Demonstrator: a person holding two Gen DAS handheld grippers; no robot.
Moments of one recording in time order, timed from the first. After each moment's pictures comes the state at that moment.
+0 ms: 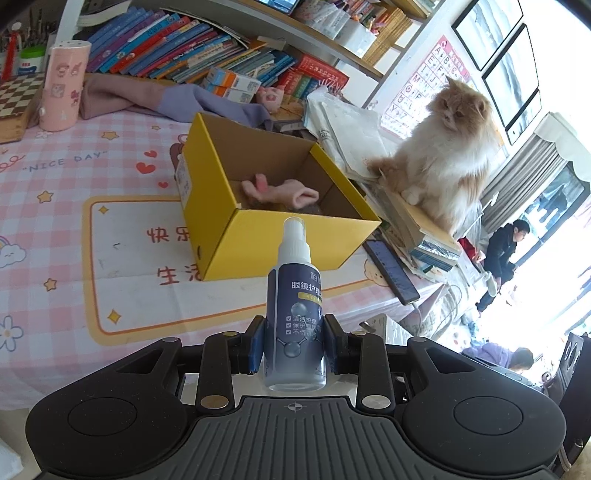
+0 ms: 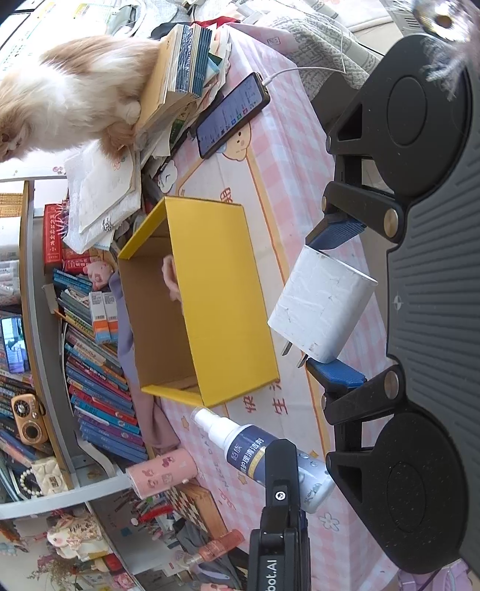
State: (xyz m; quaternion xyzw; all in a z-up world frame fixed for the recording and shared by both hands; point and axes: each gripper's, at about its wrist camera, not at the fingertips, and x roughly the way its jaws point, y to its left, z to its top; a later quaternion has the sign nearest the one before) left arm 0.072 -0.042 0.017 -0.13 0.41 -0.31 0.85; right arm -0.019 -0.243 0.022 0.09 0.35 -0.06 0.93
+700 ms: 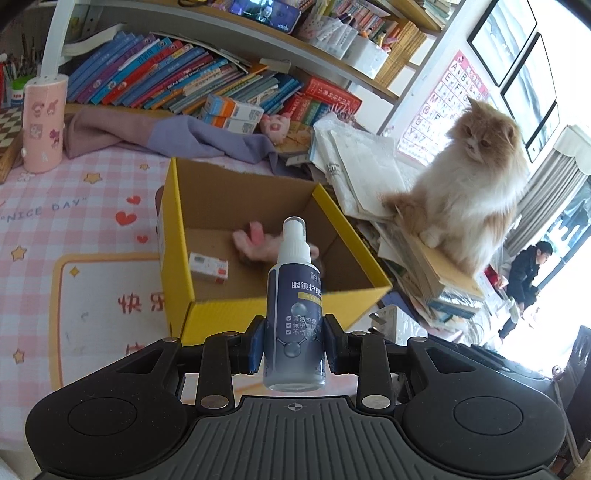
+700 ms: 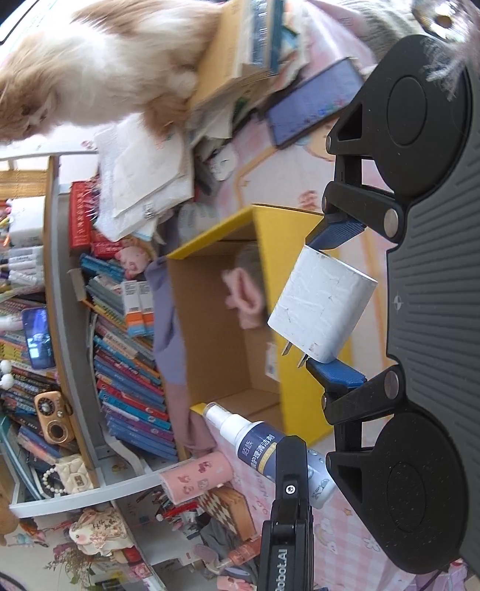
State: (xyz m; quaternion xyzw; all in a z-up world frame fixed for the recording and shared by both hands) left arm 0.137 -0.108 0.034 -0.13 0.38 -0.26 0.88; right arm 0.067 -0.321 0.040 0.07 0.31 0.00 0.95
